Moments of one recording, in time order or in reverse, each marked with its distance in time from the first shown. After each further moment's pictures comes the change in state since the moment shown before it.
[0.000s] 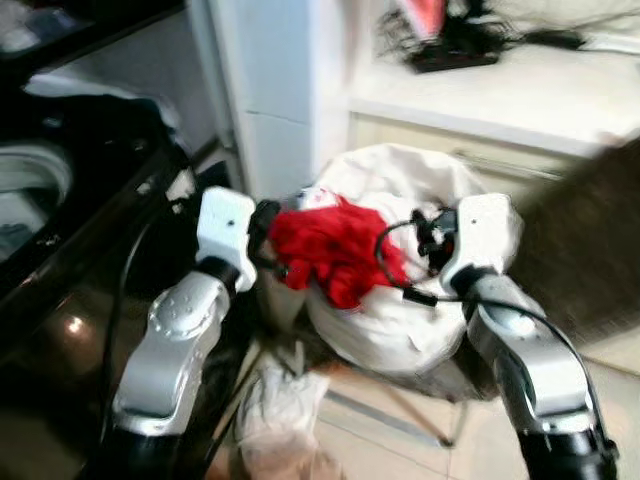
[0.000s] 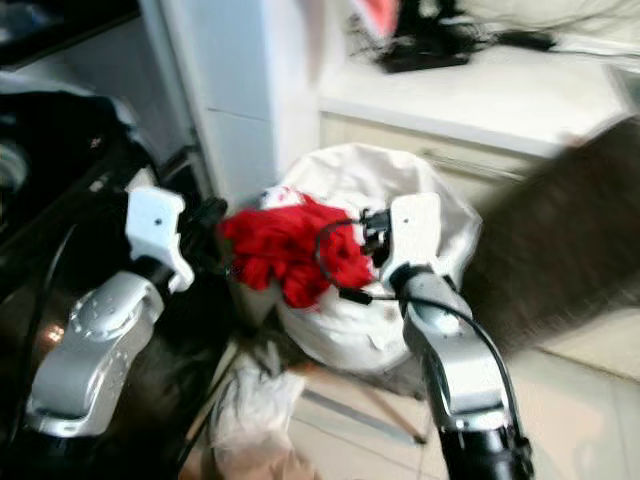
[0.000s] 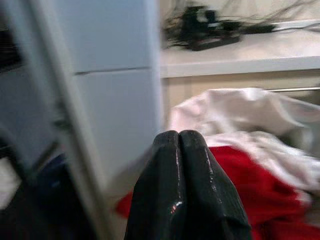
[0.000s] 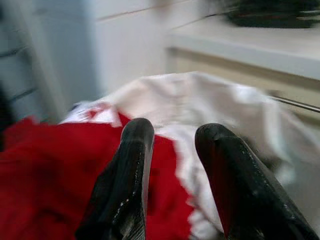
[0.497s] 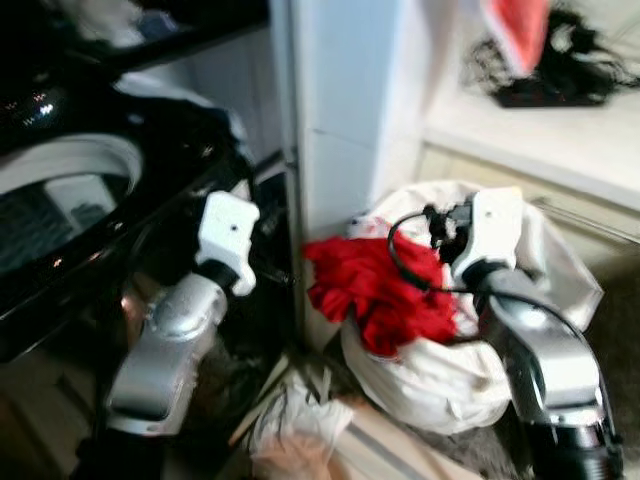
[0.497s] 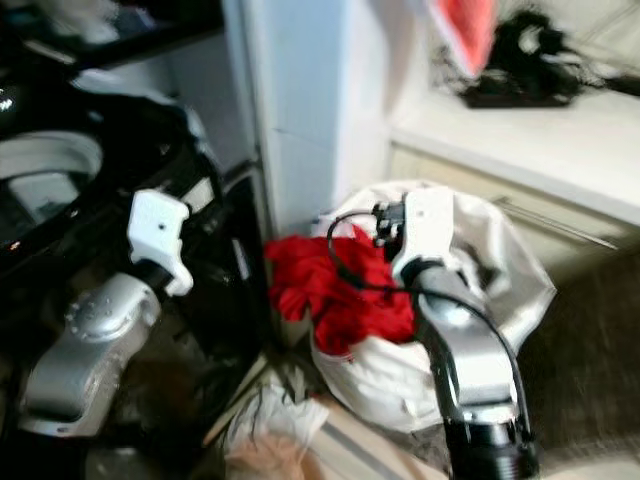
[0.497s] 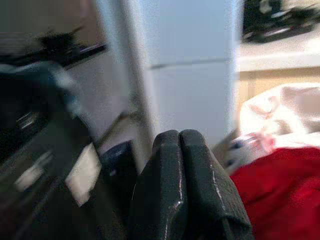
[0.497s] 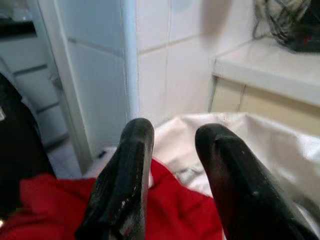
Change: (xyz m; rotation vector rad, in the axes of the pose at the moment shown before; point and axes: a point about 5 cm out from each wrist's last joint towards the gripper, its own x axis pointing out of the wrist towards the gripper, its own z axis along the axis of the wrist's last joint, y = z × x) left arm -0.005 0.008 -0.004 0.053 0.032 -0.043; right arm 0.003 -0.008 0.006 0.050 0.009 -0.064
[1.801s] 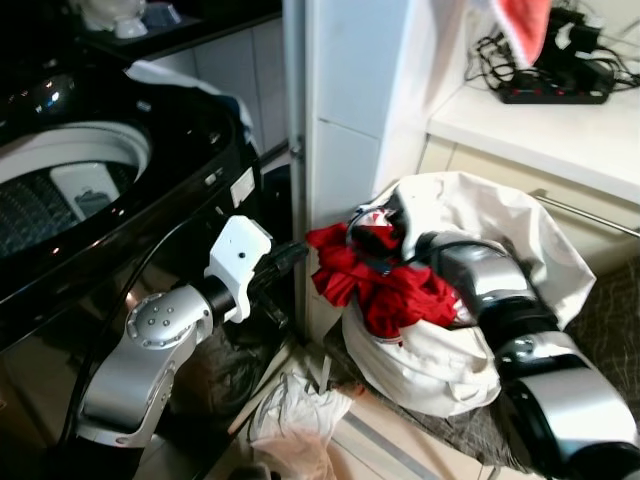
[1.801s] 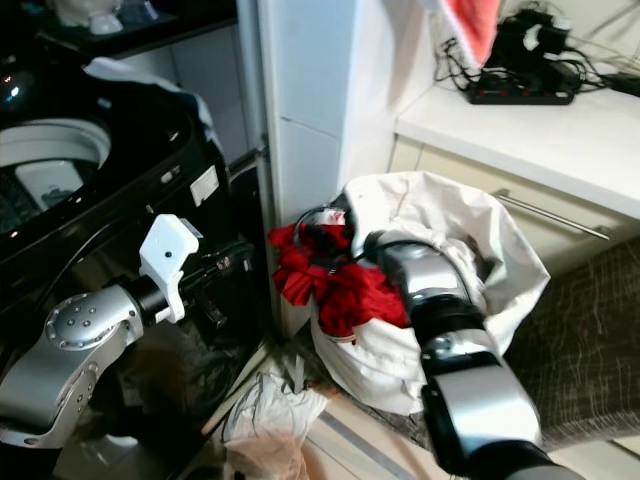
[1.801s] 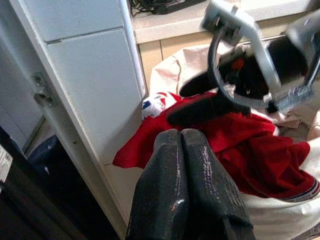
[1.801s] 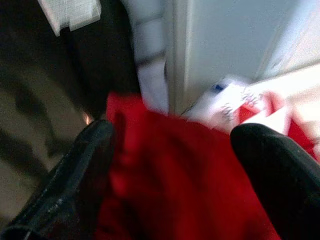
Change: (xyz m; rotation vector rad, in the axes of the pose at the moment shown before) left arm -0.014 -0.015 -0.006 0.041 0.078 -0.370; right arm 0.085 0.022 -0.041 -0.039 0.345 0.463
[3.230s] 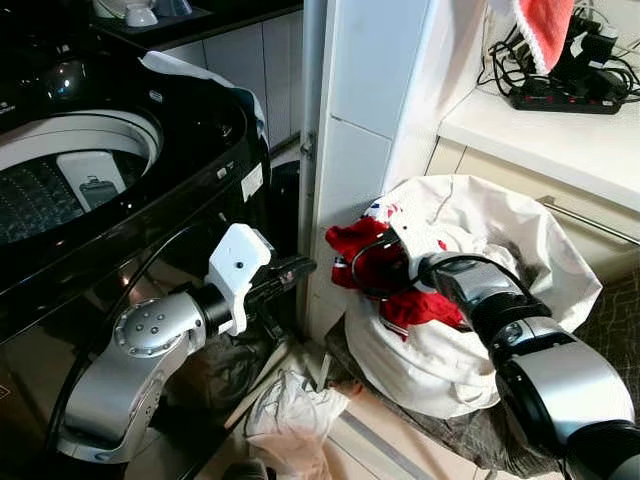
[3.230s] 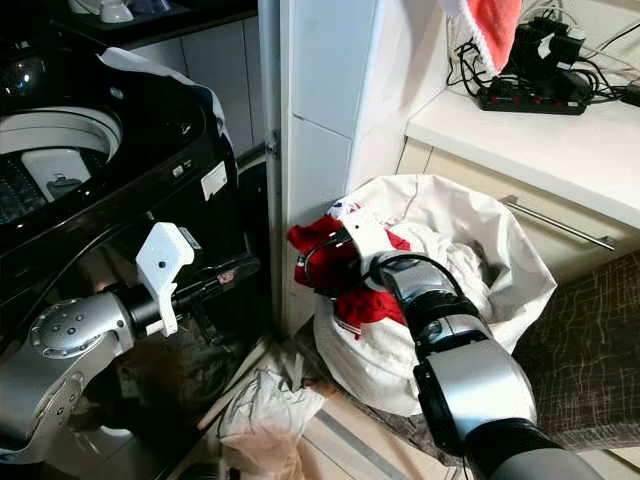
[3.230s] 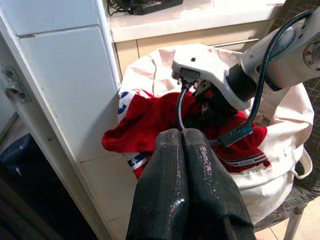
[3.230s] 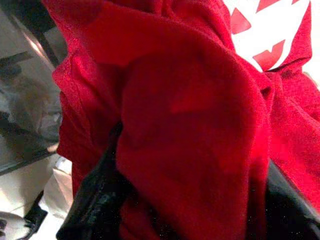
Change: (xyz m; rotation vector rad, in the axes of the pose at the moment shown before) left arm -0.010 -0.011 0.007 -0.027 0.006 -0.119; right arm -0.003 -0.019 -0.032 -0.109 0.250 -0.151
